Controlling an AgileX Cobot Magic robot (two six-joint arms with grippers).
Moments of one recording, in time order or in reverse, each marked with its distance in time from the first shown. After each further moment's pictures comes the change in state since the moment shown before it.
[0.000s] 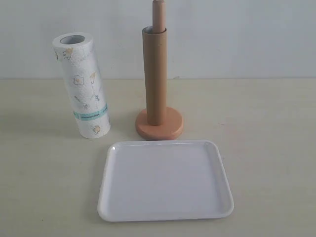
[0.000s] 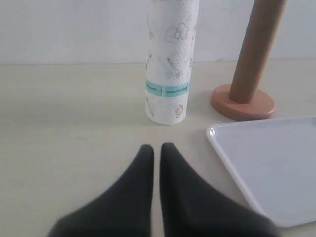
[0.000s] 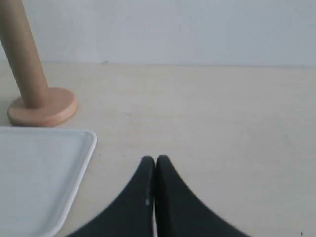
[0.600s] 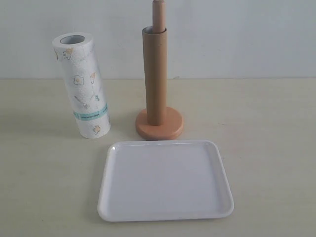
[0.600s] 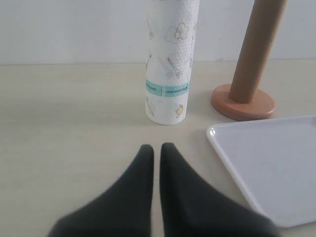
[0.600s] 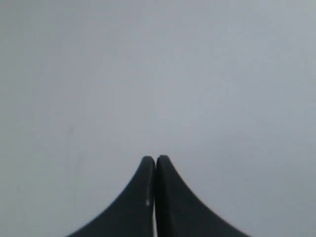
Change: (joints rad) left arm 0.000 0.000 0.000 -0.002 0.000 0.000; right arm 0.000 -0.004 -0.056 0.005 -1.033 0.284
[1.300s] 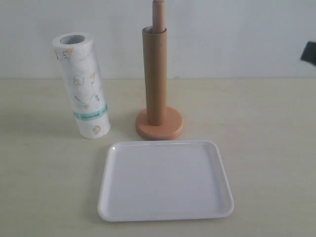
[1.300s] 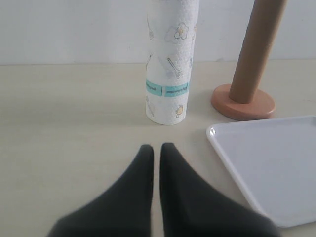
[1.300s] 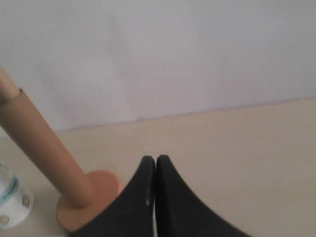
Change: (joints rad) left arm 0.000 0.000 0.000 0.000 0.000 0.000; right arm 0.104 0.951 -0.519 -0.591 0.695 0.551
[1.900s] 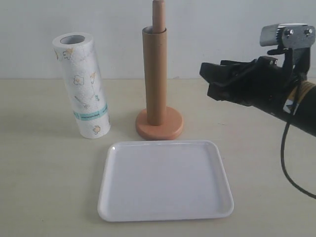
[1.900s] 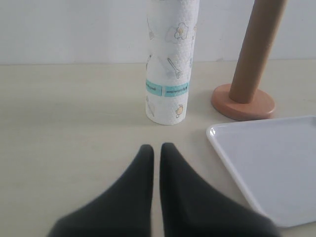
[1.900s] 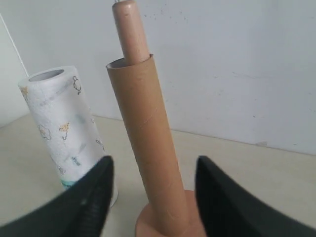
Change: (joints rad) left arm 0.000 0.000 0.000 0.000 0.000 0.000; right arm 0.112 0.549 -0.019 -0.018 -0.758 -0.209
